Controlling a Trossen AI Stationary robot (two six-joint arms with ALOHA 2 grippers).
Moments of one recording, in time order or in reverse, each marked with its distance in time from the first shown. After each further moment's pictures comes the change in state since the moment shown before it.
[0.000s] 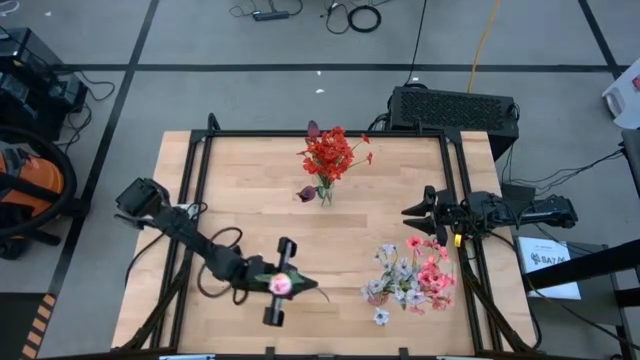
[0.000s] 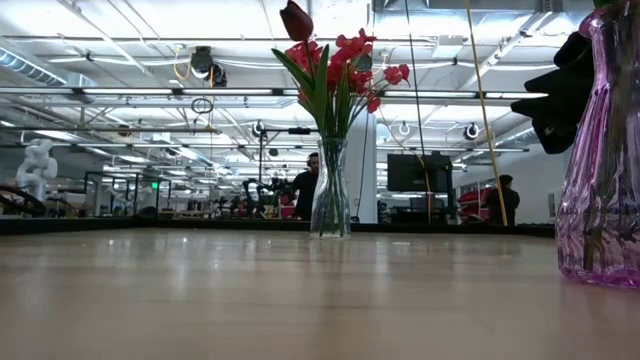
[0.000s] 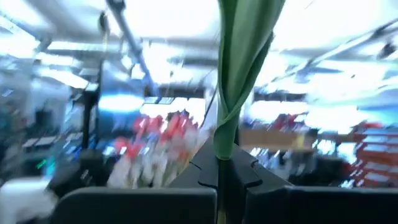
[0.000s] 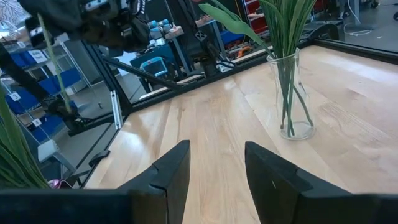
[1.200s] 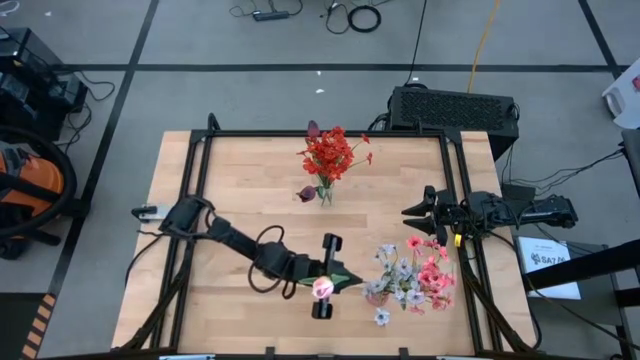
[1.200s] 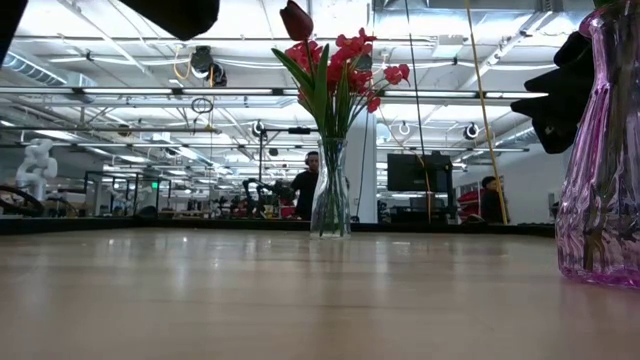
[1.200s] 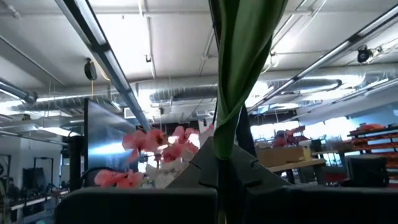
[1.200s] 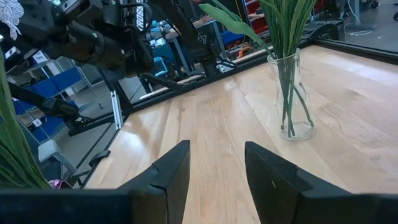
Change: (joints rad) left arm 0.196 0.381 0.354 0.156 0.297 0.075; right arm 0.000 0.000 0.000 0.001 0.000 0.000
